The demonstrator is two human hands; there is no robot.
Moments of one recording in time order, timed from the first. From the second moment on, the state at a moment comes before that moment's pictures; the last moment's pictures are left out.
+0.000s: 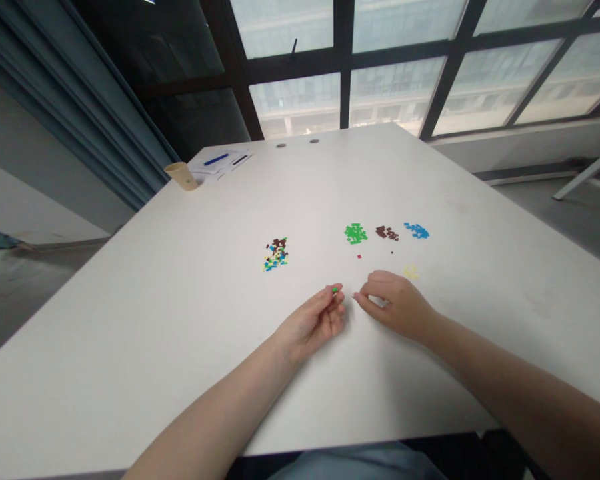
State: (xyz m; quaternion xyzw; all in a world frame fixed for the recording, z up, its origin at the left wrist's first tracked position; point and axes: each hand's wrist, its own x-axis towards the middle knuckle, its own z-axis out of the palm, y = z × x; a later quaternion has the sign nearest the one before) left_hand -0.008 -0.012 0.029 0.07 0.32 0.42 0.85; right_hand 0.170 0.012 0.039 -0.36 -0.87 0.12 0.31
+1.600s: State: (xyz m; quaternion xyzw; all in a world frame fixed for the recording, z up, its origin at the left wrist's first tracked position) left_hand -0.059 0.037 0.030 0.30 0.50 0.57 0.58; right_hand 0.183 0.124 0.008 -0.66 -0.74 0.01 0.16
